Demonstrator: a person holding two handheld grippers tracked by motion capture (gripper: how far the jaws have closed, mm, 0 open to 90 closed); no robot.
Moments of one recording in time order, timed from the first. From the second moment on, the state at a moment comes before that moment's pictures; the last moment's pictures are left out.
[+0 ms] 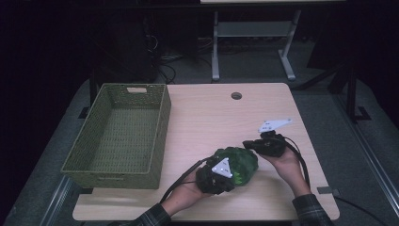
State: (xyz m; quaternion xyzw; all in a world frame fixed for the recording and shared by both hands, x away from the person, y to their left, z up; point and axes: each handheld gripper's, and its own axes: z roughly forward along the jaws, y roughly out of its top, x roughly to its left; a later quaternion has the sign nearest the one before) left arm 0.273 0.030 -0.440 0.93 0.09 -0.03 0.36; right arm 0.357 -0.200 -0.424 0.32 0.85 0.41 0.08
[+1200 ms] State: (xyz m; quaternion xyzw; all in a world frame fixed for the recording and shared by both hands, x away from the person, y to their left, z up) left arm 0.299 0.042 -0.454 0.93 0.13 0.02 0.34; right arm 0.343 -0.203 -0.446 0.33 0.86 0.38 0.05
